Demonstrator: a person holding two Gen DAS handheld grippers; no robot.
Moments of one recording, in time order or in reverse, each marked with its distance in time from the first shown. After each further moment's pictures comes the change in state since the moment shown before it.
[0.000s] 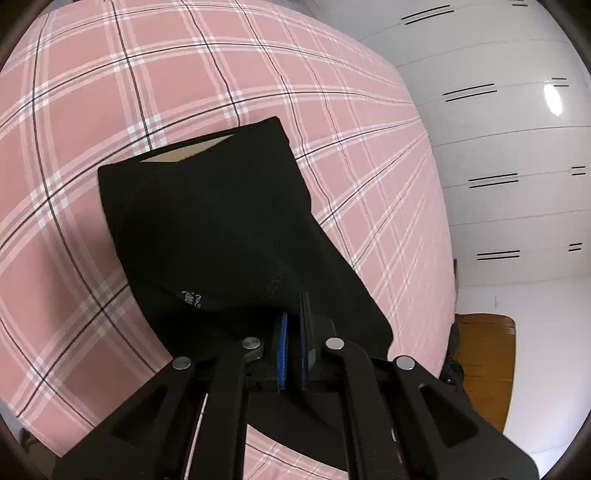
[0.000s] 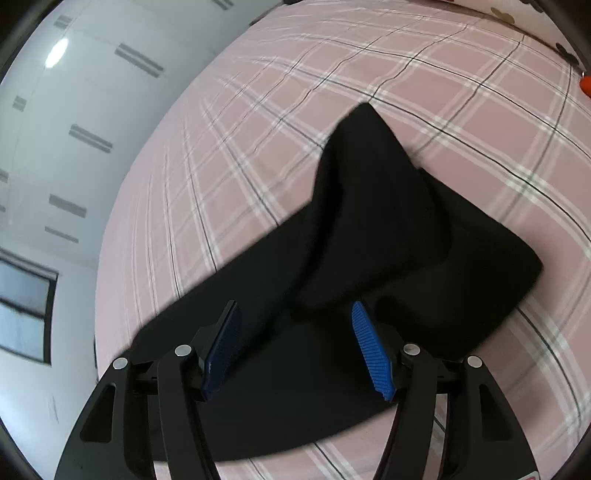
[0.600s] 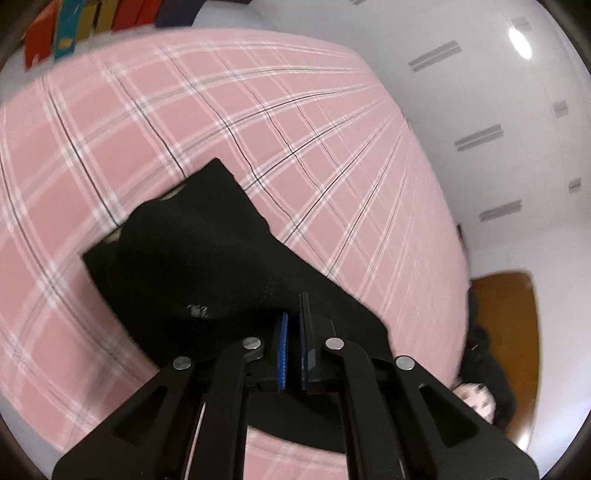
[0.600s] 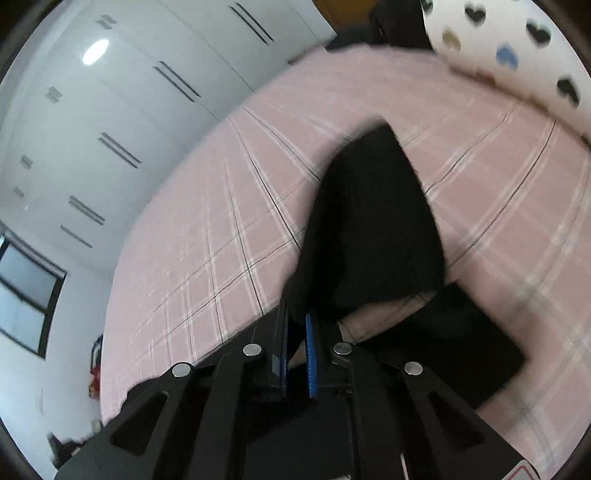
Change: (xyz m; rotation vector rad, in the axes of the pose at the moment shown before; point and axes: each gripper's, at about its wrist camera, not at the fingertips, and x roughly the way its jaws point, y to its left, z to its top) left arm -0.007 -0.045 0.023 0.247 0.011 0.052; right arm -0.060 0.023 0.029 -0.162 -0.153 0.023
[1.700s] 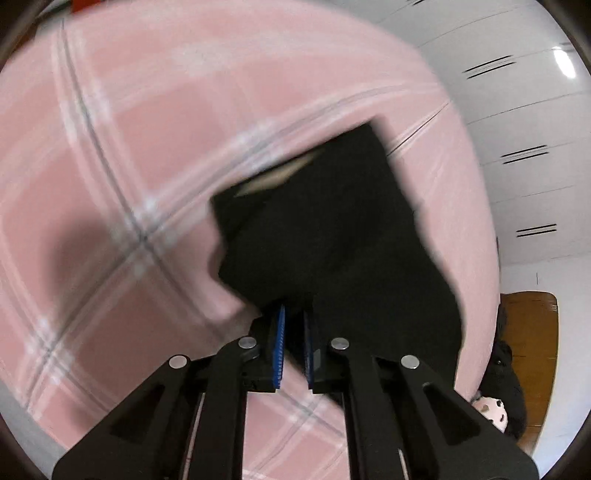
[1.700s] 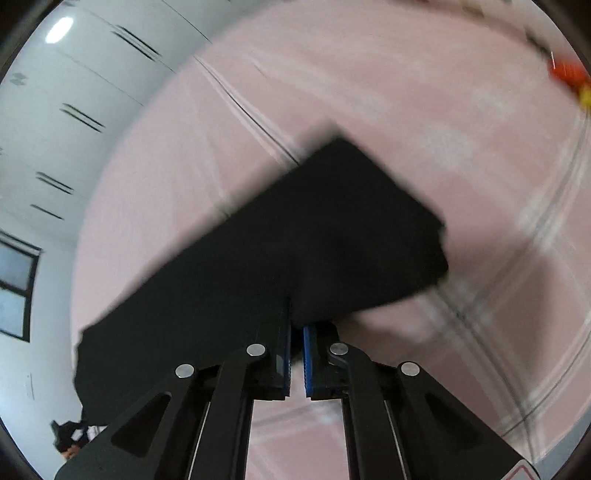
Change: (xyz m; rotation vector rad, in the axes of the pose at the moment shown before) left arm 0.041 0.131 -0.020 -0.173 0.058 0.083; right arm 0.031 -0.108 -0.078 0.118 0.202 -0.050
